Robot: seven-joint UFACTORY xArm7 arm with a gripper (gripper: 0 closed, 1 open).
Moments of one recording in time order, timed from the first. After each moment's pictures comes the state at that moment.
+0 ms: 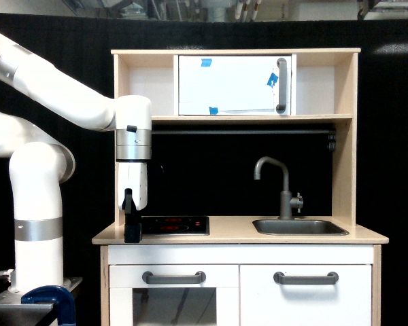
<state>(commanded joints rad) 0.01 -0.93 -0.01 0.11 -0.01 1.04 -0.02</state>
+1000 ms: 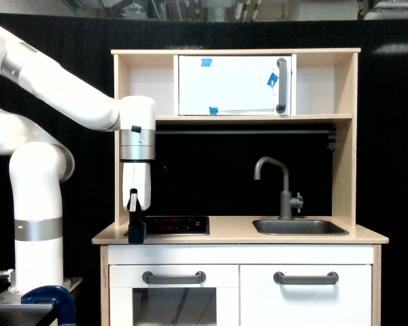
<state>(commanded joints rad) 0.03 -0.87 -0.01 0.13 0.00 1.00 -0.03</state>
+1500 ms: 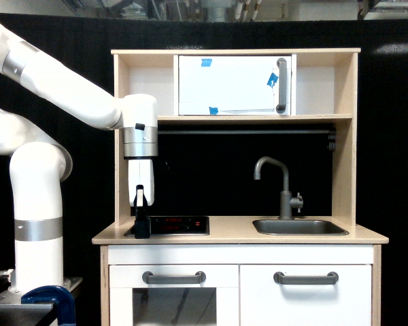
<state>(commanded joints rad) 0.11 -0.91 0.03 0.13 0.04 0.99 -0.03</state>
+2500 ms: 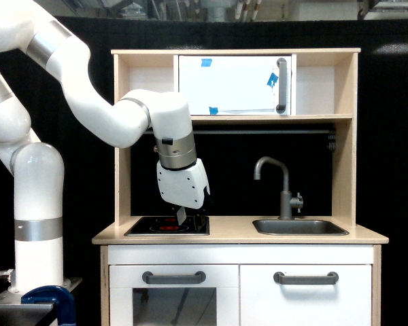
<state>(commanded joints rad) 0.62 -0.58 -0.89 0.42 0.28 0.82 -1.55</state>
